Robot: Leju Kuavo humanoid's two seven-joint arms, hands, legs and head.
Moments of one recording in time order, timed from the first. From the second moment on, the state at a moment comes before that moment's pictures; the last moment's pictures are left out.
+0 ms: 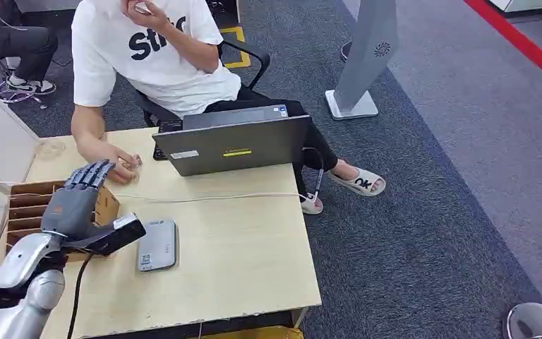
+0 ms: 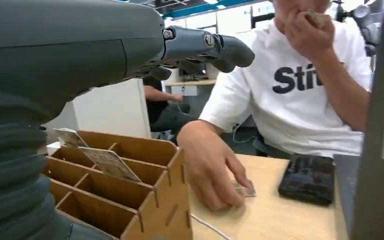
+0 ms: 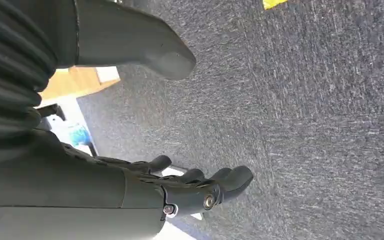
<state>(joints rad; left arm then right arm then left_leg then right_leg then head) -0.35 0.28 -0.33 -1.38 -1.02 -0.01 -0.09 -0.10 0.16 -1.14 -0.22 1.18 -0.49 0.20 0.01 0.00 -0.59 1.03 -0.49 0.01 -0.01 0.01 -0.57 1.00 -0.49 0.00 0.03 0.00</state>
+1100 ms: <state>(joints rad) -0.31 0.41 -0.48 -1.44 -0.82 -0.17 -0.05 -0.10 0.16 -1.15 -0.22 1.17 -0.50 0.19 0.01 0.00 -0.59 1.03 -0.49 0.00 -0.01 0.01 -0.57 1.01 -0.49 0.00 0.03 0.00</state>
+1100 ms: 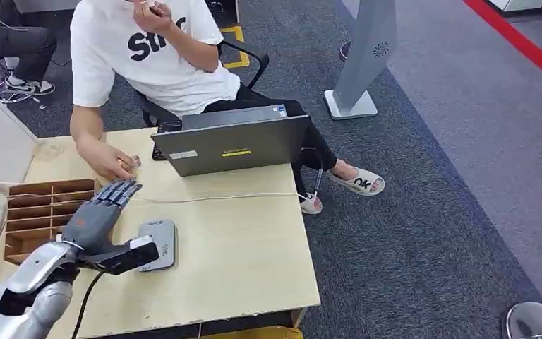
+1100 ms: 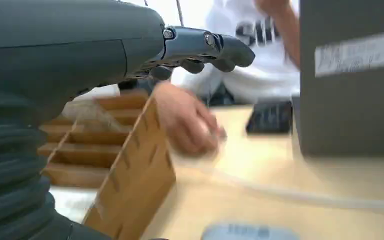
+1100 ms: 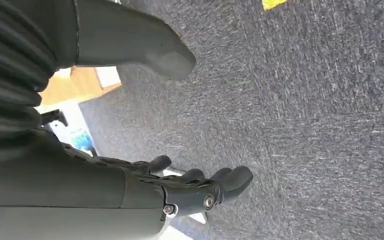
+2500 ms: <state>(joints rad) -0.05 0.55 -0.39 -1.71 -1.15 0.05 0.04 -0.09 0.16 -1.15 -0.22 1.15 -0.51 0.19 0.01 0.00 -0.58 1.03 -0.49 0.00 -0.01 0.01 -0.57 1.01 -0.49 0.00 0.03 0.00</state>
